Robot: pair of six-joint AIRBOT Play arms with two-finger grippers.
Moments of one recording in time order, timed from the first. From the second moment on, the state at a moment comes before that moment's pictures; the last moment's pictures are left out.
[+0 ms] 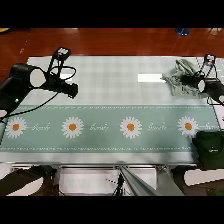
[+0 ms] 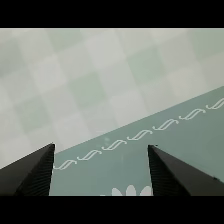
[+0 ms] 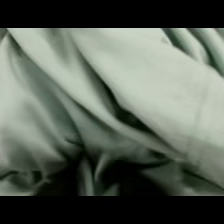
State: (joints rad) left arm -0.31 -1.22 1.12 1.57 -0.99 -1.46; right arm -0.22 -1.64 1.10 -1.84 0.25 1.94
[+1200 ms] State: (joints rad) left arm -0.34 -0.94 1.85 1.42 -1.40 -1.46; right arm 0.12 -0.45 1.12 -1.71 0.54 1.90
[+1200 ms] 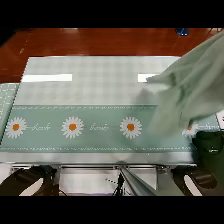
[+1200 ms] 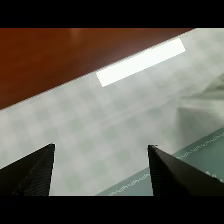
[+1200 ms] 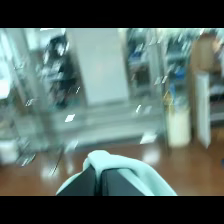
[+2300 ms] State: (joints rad) left arm -0.31 -0.90 1.29 1.45 -1.53 -1.43; right arm 0.75 -1.14 1.12 -1.50 0.64 1.71
